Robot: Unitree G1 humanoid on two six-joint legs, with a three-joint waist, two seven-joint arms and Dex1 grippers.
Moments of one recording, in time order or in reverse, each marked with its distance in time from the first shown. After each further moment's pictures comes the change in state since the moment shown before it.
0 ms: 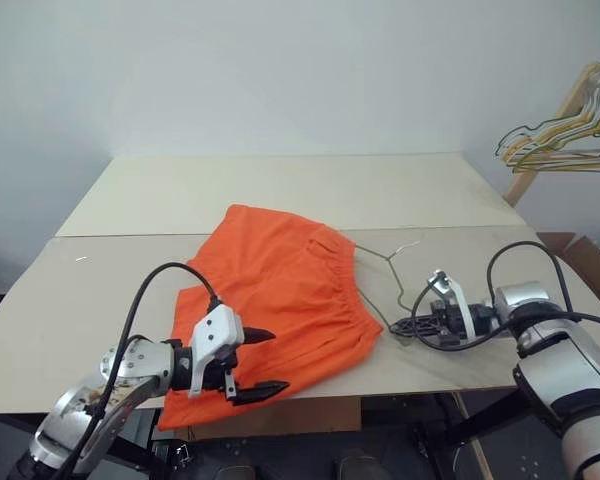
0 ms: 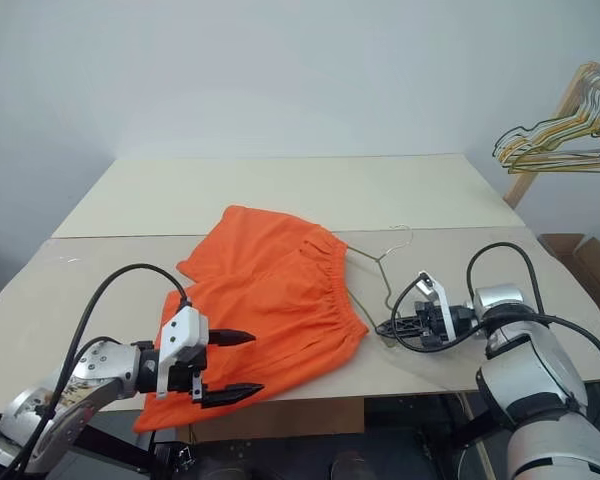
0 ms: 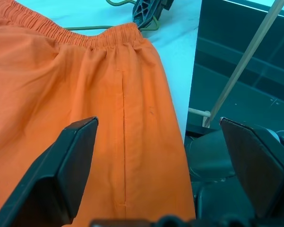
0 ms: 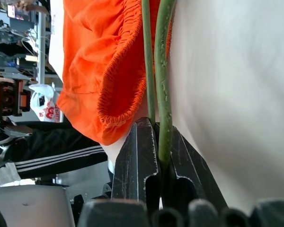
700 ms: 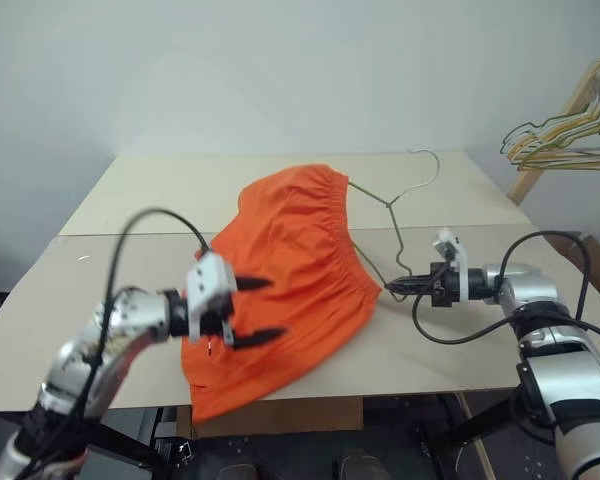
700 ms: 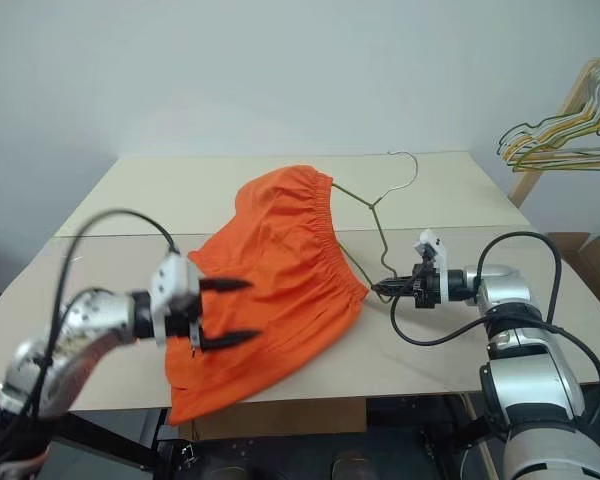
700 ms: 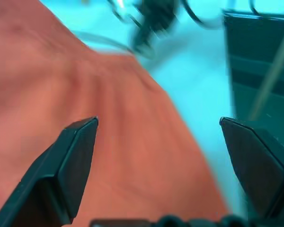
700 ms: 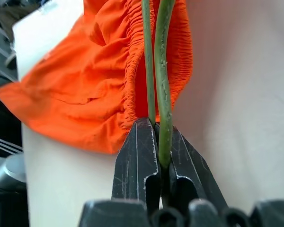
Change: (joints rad) left arm -0.371 -0.033 0.090 0.230 -0.014 -0.085 -0.063; right arm 0.083 0.018 -0.387 -0.233 -0.217 -0.584 -0.111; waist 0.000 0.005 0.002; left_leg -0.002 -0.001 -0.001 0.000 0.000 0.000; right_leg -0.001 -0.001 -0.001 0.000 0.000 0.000
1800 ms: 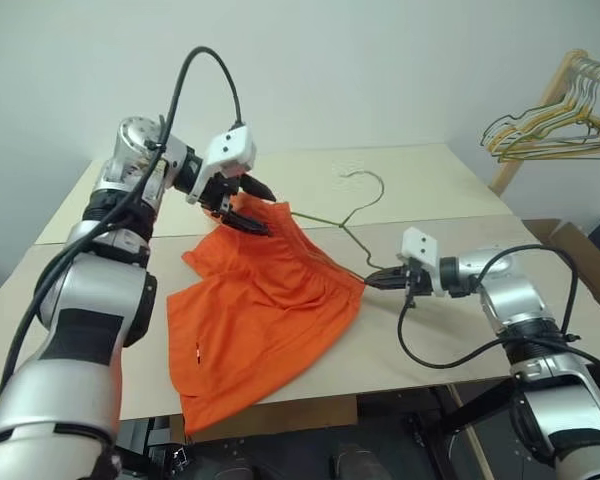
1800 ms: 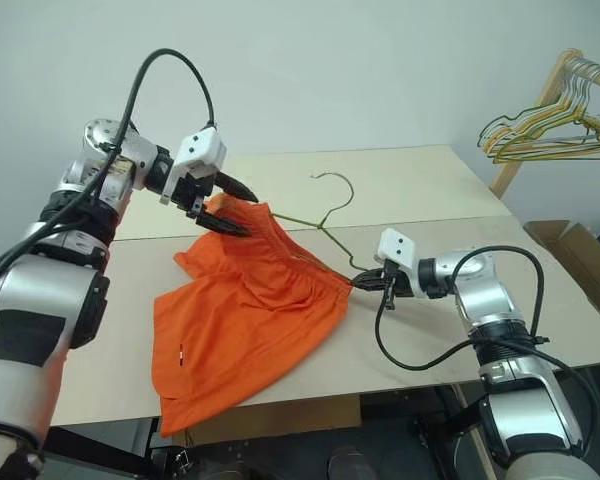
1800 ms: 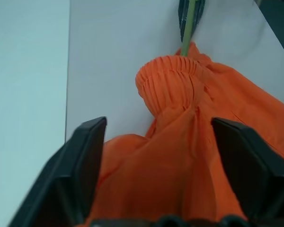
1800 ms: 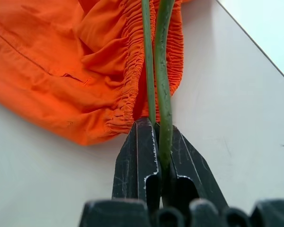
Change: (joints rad) left arm -1.034 -0.189 -0.300 1.458 0.496 -0.546 -0.631; right arm 0.166 0.026 0.039 -0.528 -0.207 -0.191 -0.207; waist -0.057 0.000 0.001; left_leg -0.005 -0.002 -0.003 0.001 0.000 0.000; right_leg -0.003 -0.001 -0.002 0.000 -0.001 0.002
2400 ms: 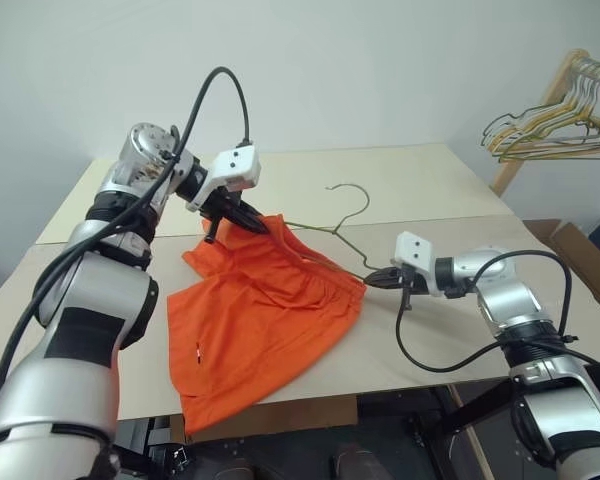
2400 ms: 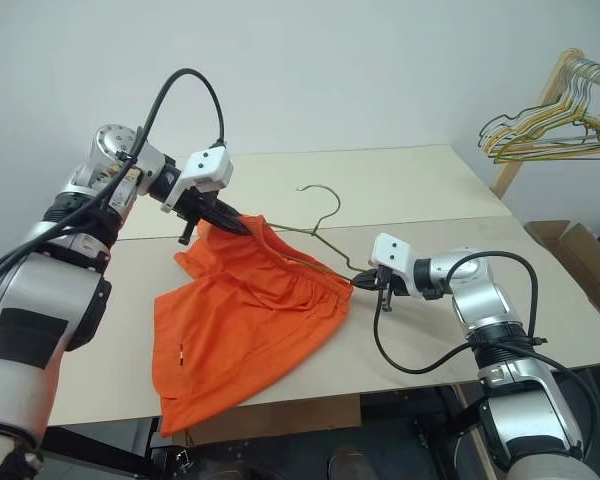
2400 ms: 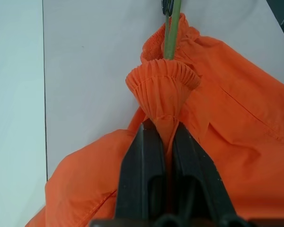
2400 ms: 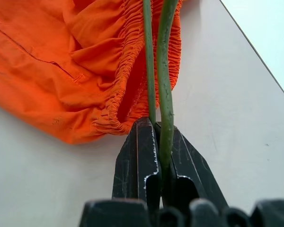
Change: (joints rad) left arm -0.002 0.010 -0.112 0.014 -0.014 -0.048 0.000; right arm 0.010 -0.001 0.014 -0.019 -0.061 -0.069 -0.056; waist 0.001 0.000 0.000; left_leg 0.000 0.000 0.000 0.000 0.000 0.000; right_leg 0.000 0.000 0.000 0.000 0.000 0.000
